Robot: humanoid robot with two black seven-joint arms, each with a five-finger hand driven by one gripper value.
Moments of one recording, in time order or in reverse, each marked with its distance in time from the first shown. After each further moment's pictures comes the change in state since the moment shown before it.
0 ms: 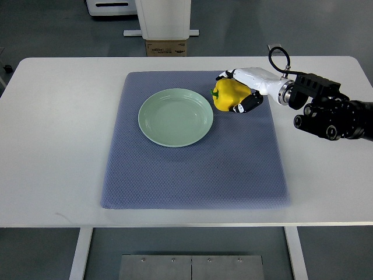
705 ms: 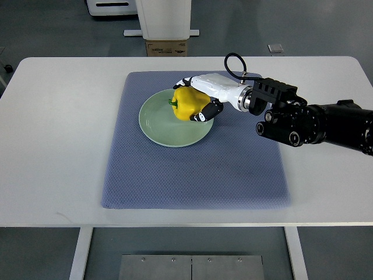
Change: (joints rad) left arm 0.000 0.000 0.000 0.000 0.000 0.000 0.000; right arm 0.013 0.153 0.006 0.000 0.011 -0.010 0.000
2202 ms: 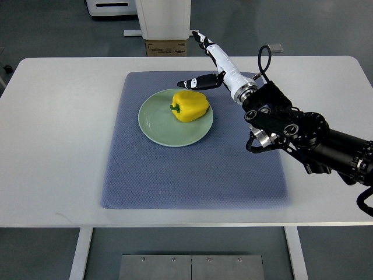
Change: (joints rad) left arm 0.000 0.000 0.000 0.000 -0.001 0.000 0.000; right arm -0.257 0.000 0.704 -0.026 0.199 -0.057 -0.006
